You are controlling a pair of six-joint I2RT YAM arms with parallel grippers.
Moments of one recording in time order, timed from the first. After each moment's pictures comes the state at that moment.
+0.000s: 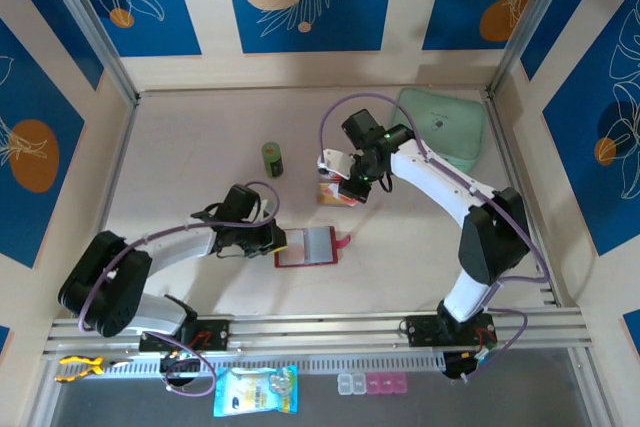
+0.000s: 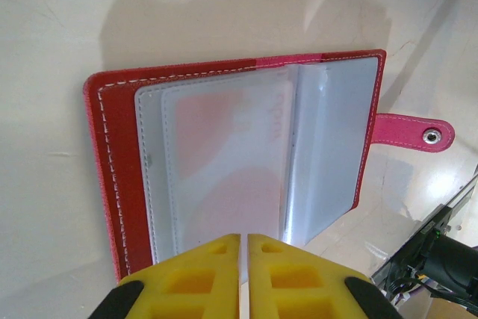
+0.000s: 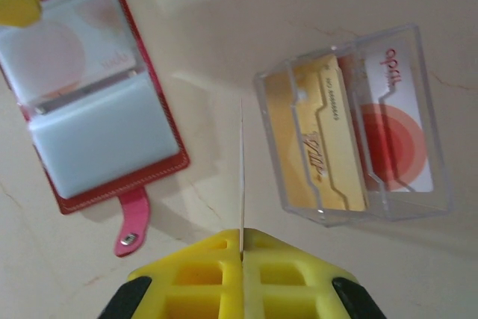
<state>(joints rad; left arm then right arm) -0.55 1.38 0.57 -0.21 0.52 -0.81 0.55 1.70 1.44 -0.99 -0.23 -0.67</state>
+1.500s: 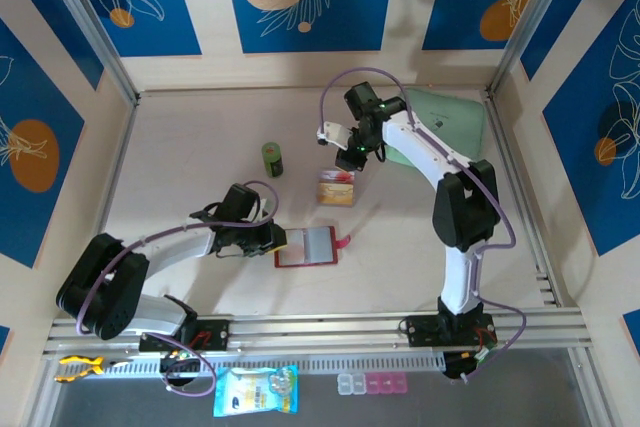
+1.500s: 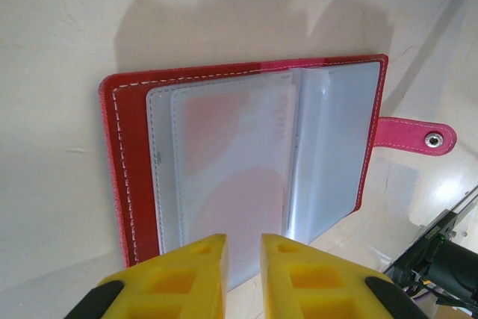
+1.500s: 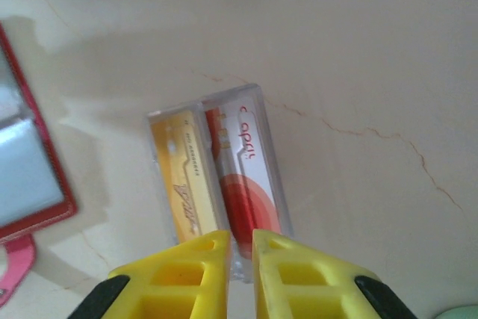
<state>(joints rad) -0.55 1.37 0.58 -0.24 0.49 -0.80 0.46 1.93 1.72 -1.00 -0.29 -0.73</state>
